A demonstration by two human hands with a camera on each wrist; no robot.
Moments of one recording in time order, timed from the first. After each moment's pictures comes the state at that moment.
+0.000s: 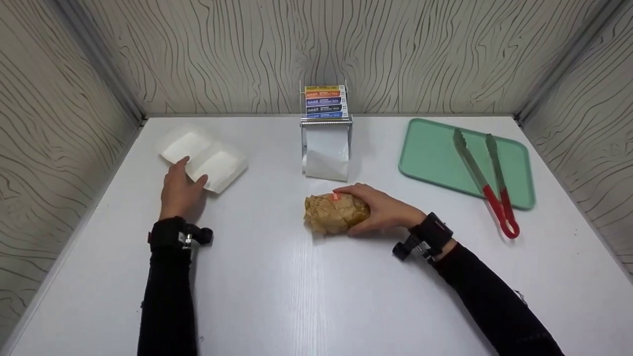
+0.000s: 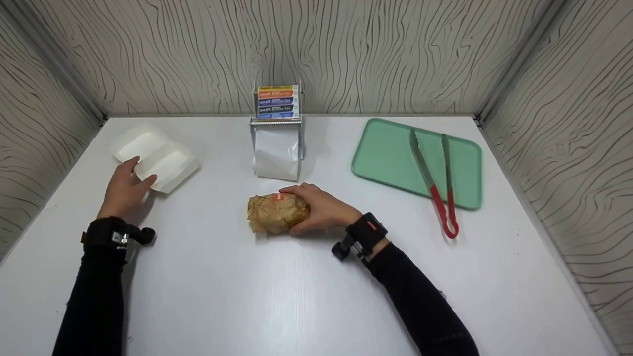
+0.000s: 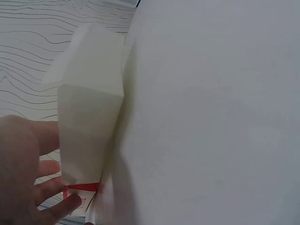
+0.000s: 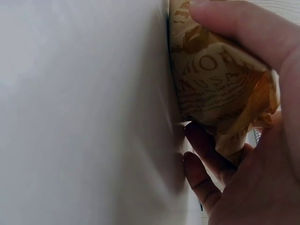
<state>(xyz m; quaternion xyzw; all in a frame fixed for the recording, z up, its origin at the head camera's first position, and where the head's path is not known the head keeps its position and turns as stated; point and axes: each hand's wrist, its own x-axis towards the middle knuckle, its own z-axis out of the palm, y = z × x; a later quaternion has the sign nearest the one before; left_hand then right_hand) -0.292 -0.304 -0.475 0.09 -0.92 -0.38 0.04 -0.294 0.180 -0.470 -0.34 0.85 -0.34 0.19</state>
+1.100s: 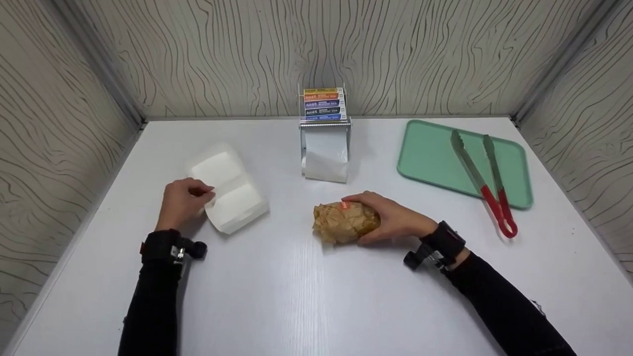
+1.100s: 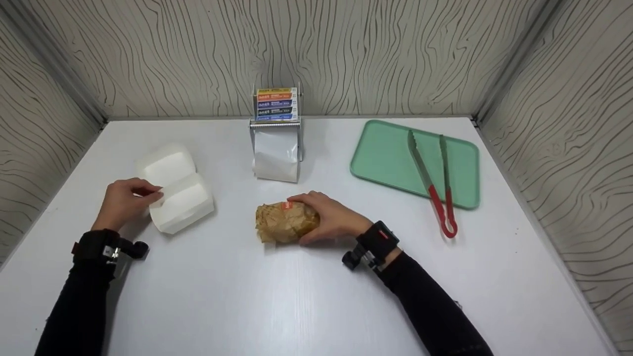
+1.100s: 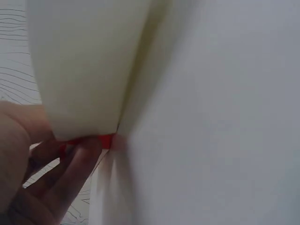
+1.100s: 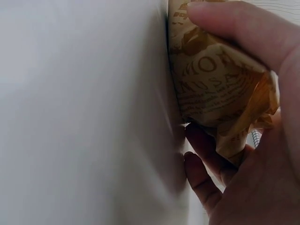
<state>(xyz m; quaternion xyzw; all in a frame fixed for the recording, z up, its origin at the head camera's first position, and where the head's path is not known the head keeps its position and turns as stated) -0.272 -0.298 -0.479 -0.01 -0.92 -0.39 0.08 -0.275 0.198 -0.472 -0.34 0.85 -0.35 0.19</state>
